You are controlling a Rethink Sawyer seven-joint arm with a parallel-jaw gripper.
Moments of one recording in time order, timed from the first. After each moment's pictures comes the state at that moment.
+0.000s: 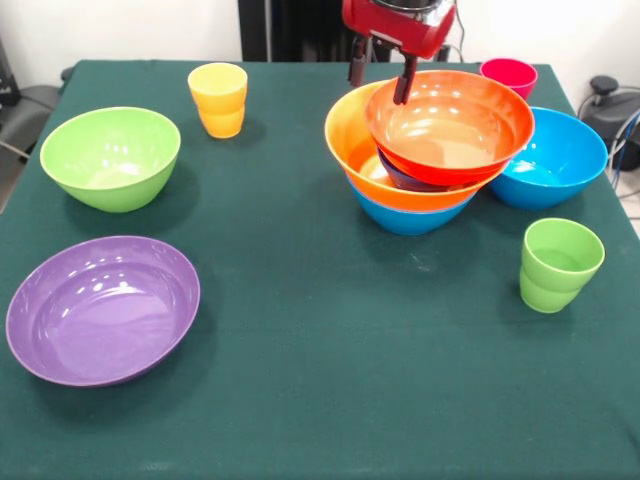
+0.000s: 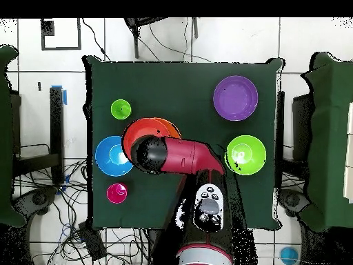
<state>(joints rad) -0.08 -0.67 -0.11 1.72 -0.01 0.61 2.13</state>
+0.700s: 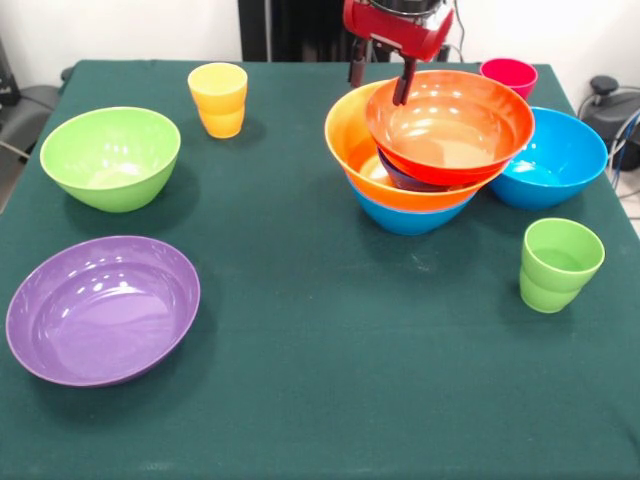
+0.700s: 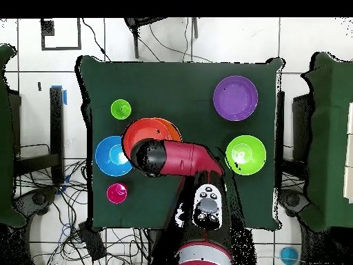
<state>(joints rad) -0.08 -0.66 -0.11 1.73 -0.03 0.59 2.13</state>
